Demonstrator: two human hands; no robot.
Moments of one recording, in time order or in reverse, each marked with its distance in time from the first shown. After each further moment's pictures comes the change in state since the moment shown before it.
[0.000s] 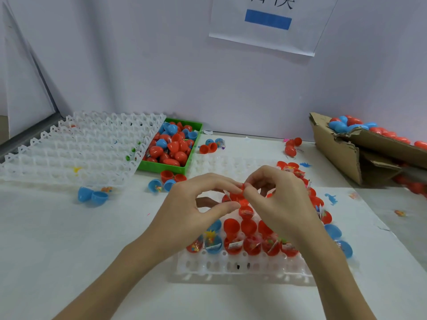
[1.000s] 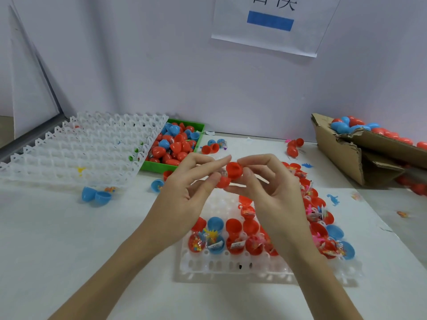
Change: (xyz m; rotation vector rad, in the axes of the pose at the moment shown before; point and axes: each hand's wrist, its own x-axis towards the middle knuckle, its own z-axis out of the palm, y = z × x) left_hand 0.004 0.009 -0.009 0.024 0.126 0.014; right_hand -0.009 -0.026 0.016 0.721 0.060 0.015
